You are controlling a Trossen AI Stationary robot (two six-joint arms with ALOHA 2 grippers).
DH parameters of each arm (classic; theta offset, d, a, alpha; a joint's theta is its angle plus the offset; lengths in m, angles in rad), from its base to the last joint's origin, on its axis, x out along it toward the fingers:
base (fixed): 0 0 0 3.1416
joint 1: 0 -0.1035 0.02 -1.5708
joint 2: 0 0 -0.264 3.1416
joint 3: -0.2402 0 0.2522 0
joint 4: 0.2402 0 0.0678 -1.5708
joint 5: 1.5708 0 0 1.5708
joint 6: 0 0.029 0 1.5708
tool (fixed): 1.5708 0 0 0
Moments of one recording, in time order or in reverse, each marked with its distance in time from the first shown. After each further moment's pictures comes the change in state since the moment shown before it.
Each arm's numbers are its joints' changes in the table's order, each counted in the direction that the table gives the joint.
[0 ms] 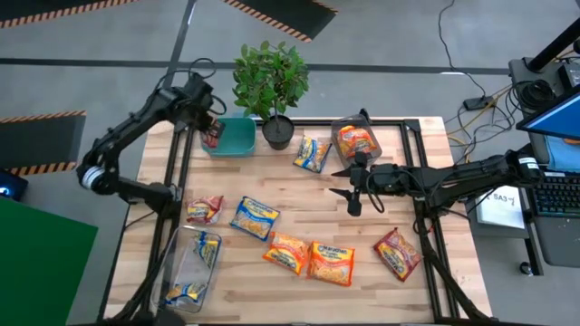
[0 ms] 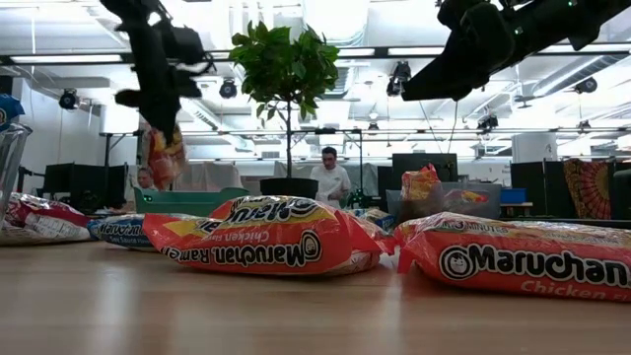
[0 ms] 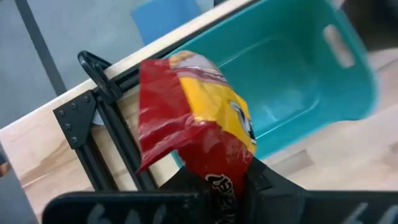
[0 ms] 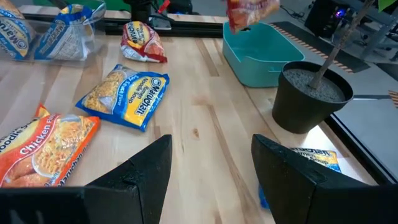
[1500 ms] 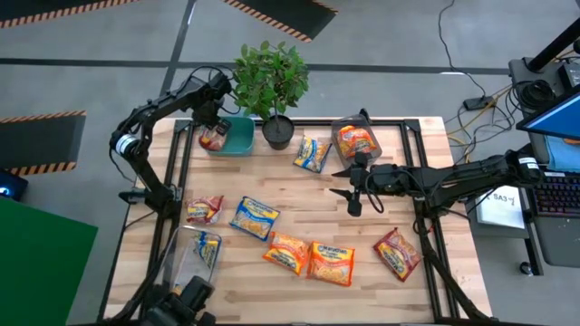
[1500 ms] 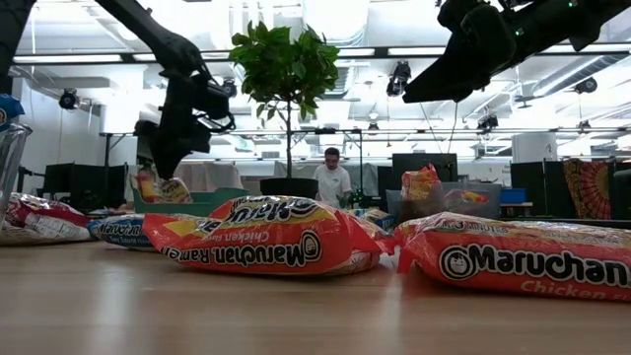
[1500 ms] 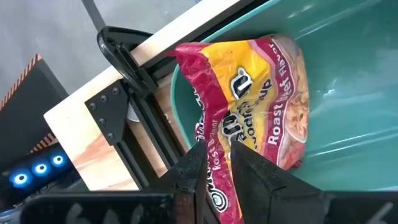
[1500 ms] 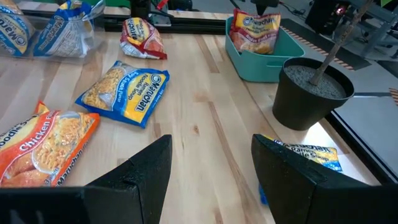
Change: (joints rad) left arm -0.042 -0.375 -0.145 0.071 -0.193 0.025; right arm 0.000 0.000 0.001 0.010 0.000 0.003
